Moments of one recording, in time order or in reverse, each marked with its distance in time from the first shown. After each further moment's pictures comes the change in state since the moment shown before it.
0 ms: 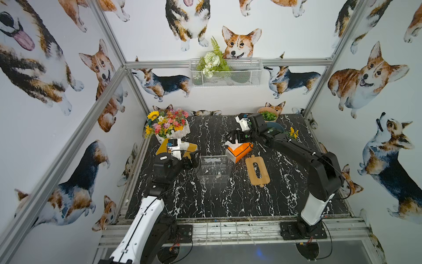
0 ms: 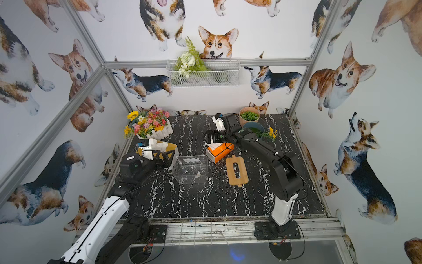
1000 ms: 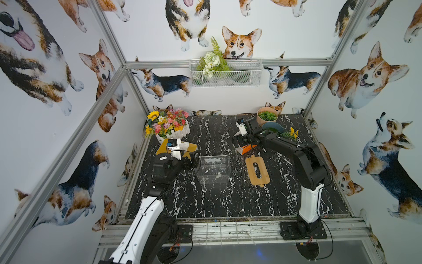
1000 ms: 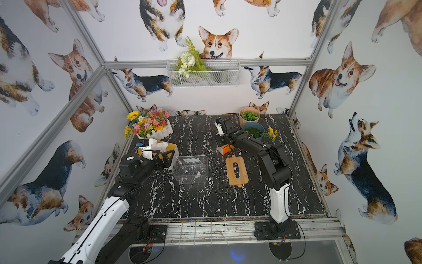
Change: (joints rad) left arm 0.000 -0.005 0.000 0.000 -0.005 0.000; right arm -0.018 0.193 -0.014 0.039 0.269 -0.233
